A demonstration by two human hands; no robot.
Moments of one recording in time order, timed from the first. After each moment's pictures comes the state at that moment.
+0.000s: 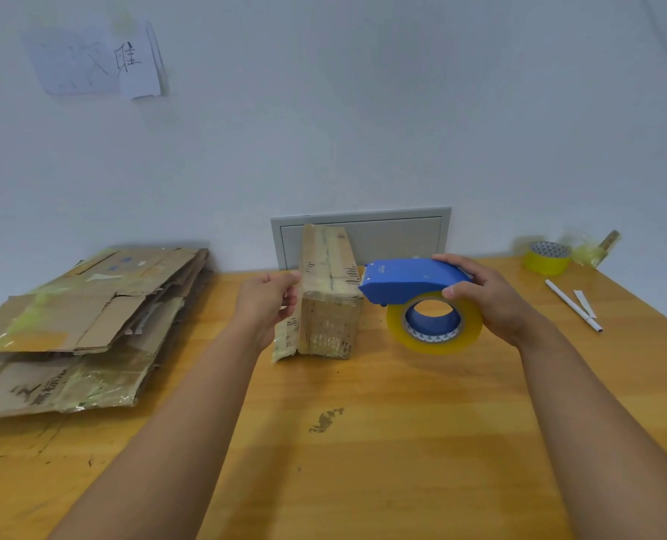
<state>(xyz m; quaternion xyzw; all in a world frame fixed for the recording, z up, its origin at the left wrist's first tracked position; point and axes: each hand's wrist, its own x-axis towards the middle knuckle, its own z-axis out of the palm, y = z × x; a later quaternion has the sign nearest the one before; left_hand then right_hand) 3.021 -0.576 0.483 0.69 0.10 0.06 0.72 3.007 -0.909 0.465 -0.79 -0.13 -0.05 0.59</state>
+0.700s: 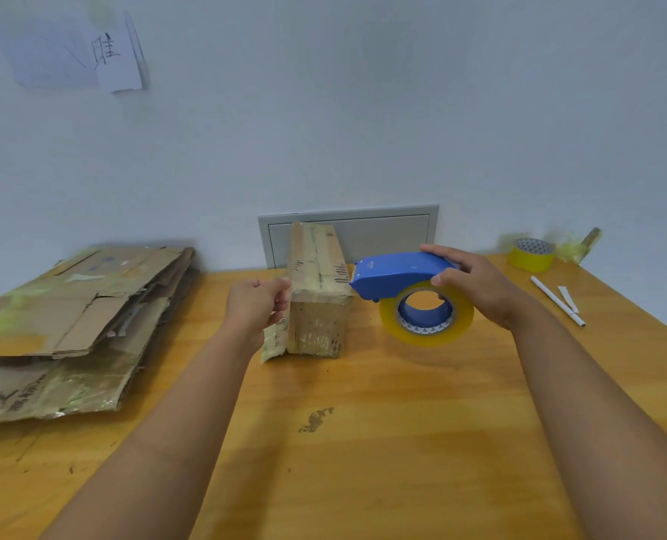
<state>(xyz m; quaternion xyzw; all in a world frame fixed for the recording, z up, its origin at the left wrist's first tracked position) 3.027 -0.578 0.471 0.72 0.11 0.07 0.69 3.006 -0.910 0.485 -0.83 -0.11 -0.04 0.54</state>
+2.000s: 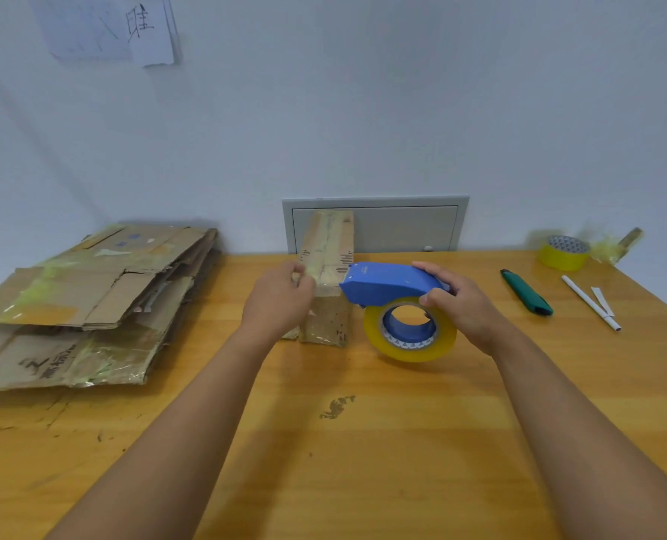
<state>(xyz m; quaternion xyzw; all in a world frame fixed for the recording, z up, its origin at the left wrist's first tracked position) 3.015 -0.568 0.464 0.93 0.03 0.13 0.34 3.003 -0.849 0.449 -0.83 -0.10 -0.02 0.54</state>
